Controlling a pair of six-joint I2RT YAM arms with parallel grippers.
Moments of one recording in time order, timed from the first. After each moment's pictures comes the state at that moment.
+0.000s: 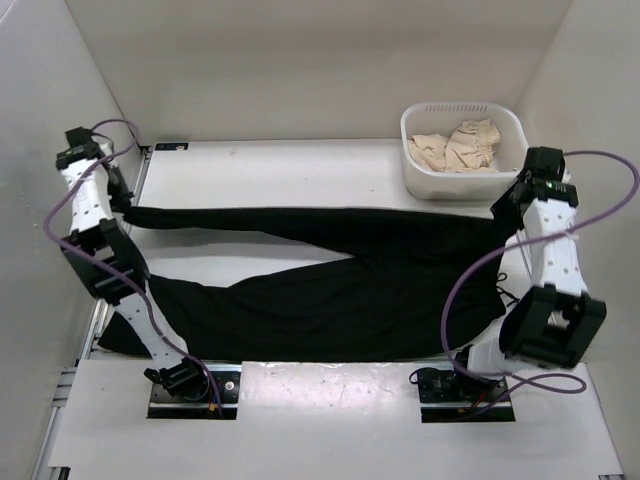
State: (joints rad) left arm 0.44 2.07 1.97 -1.04 -0.01 0.00; right arm -0.23 1.50 1.39 -0.83 0.11 0.50
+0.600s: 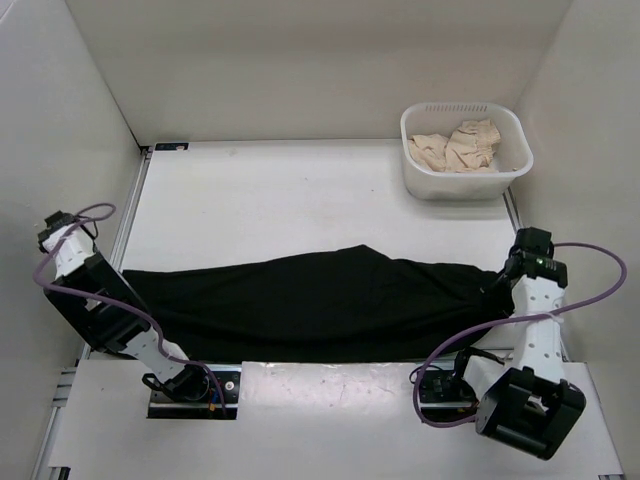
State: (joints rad) left arm 0.74 1.65 1.19 -1.00 -0.19 0.00; right arm -0.33 0.97 0.78 -1.05 0.10 0.54
